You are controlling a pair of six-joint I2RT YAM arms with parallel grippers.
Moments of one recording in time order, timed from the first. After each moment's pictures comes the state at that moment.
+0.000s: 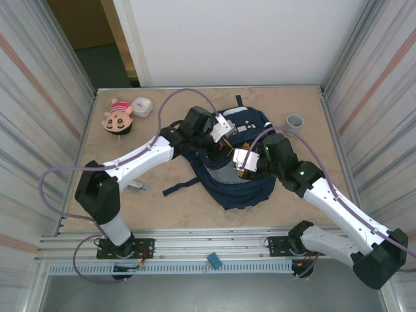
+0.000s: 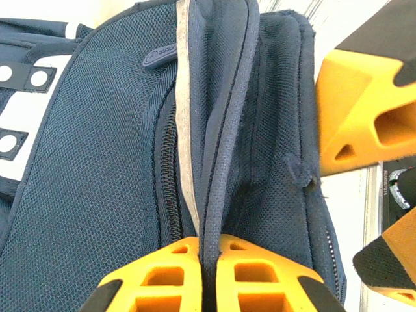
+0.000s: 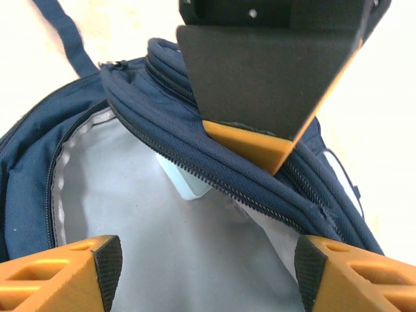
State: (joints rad) left arm -0.74 1.68 1.37 -0.40 0.51 0.12; right arm 0.62 0.98 0.87 -0.53 -0.13 -0.88
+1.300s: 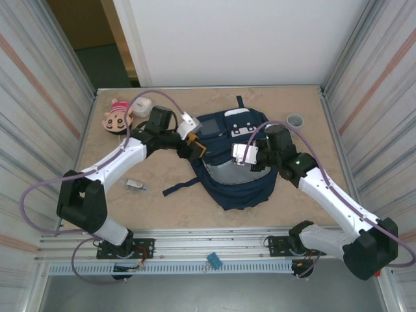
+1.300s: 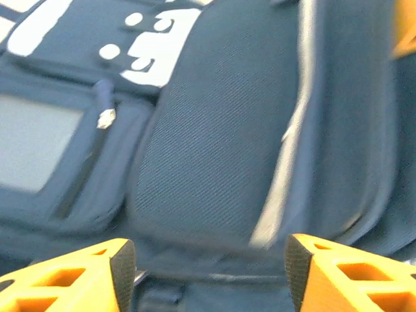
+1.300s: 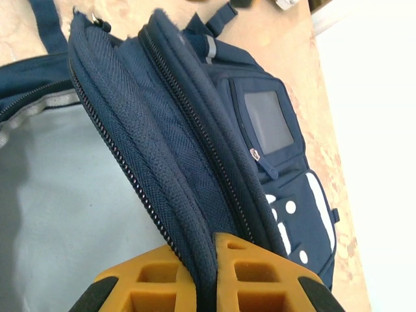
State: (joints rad) left arm -0.42 1.54 1.13 -0.41 0.63 0.35; right arm 0.50 1.08 0.90 -0.46 -0.24 -1.03
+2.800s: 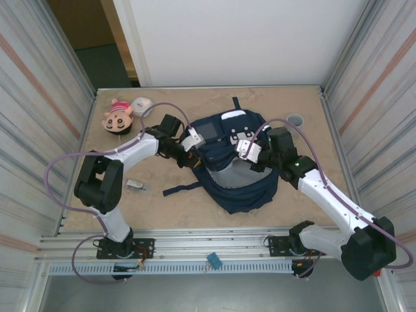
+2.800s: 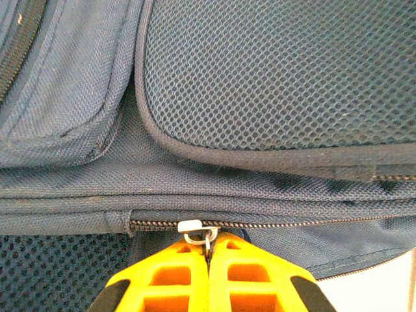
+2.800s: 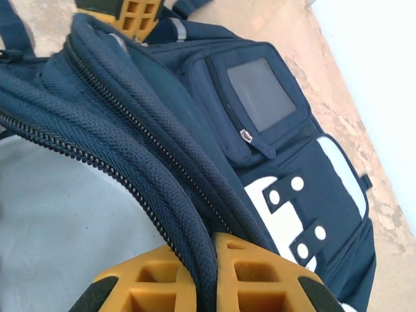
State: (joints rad) left arm -0.45 1.74 1.18 -0.61 0.64 0.43; right arm 0.46 1.09 0.82 -0.37 -0.26 -0.80
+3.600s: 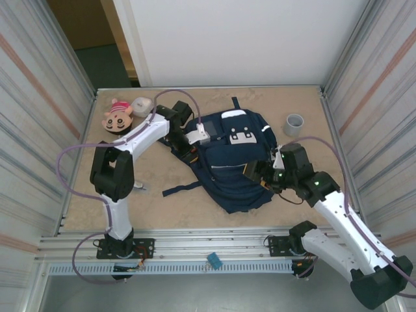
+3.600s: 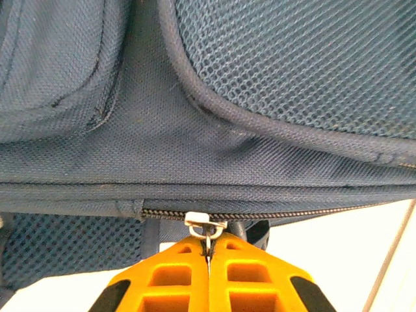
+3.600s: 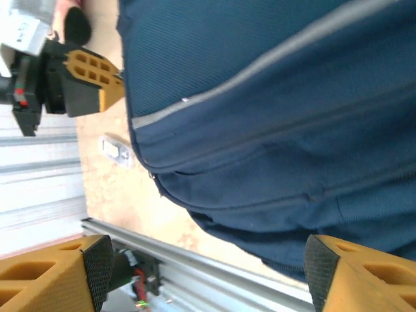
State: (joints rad) left arm -0.50 1.93 1.62 -1.15 0.38 0.61; right arm 0.46 0.81 0.76 -0.76 -0.39 0.94
